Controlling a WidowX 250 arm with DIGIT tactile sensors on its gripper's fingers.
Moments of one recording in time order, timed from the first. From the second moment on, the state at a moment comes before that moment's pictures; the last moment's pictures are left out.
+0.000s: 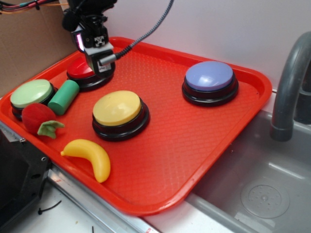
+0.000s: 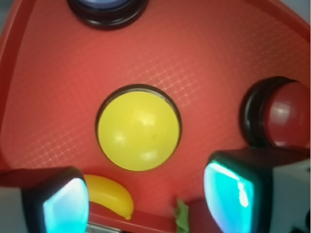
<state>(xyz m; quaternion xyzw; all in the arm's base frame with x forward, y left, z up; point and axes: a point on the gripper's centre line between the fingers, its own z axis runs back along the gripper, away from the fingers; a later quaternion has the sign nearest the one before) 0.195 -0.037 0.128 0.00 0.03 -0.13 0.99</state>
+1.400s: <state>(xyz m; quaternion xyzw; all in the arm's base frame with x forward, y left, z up) 0.196 -0.033 0.154 0.01 0.02 -0.11 0.99</state>
